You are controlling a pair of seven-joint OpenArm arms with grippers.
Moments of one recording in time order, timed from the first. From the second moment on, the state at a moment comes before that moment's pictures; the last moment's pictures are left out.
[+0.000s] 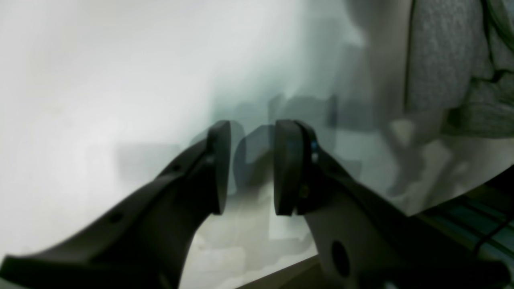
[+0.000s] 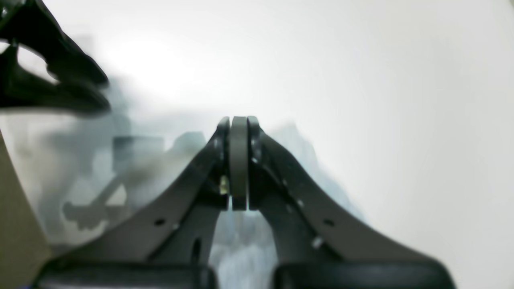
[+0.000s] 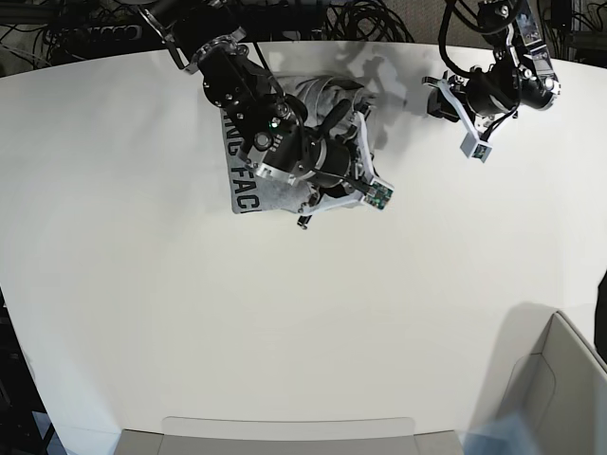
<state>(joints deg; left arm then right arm) 17.3 -7.3 -25.3 102.0 -31.0 -33.5 75.5 5.3 -0.9 -35.6 104.2 6.2 27.0 -65.8</state>
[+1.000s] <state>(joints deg) 17.3 -7.3 -25.3 102.0 -31.1 -33.5 75.5 21.0 -3.2 -30.9 67.3 6.2 19.0 -40.2</state>
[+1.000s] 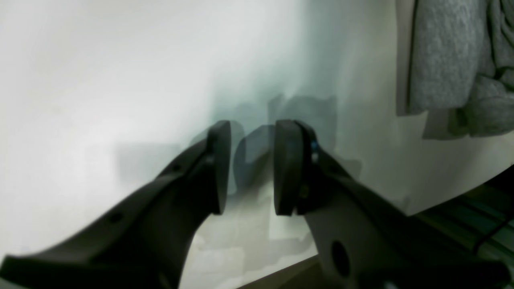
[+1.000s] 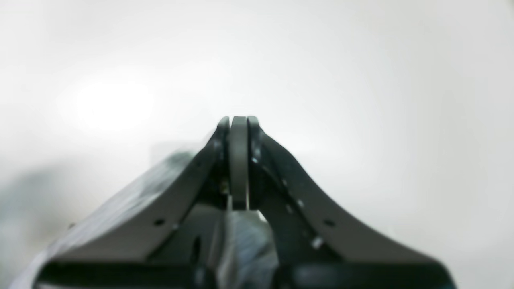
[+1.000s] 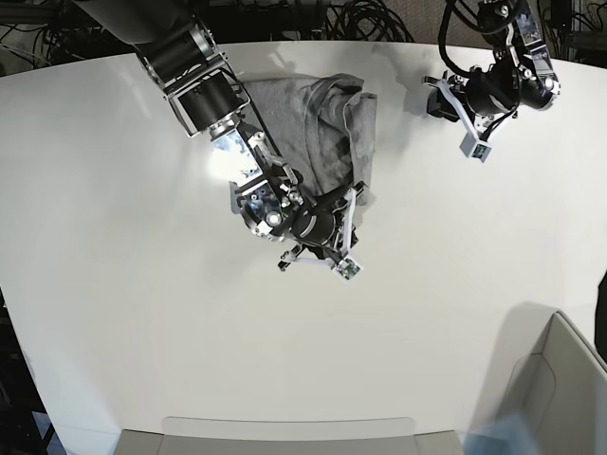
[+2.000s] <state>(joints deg) 18.1 -2.8 0.5 114.1 -31.0 -33.5 55.4 -11.2 10.8 -12.4 114.8 6.6 19.3 -65.9</state>
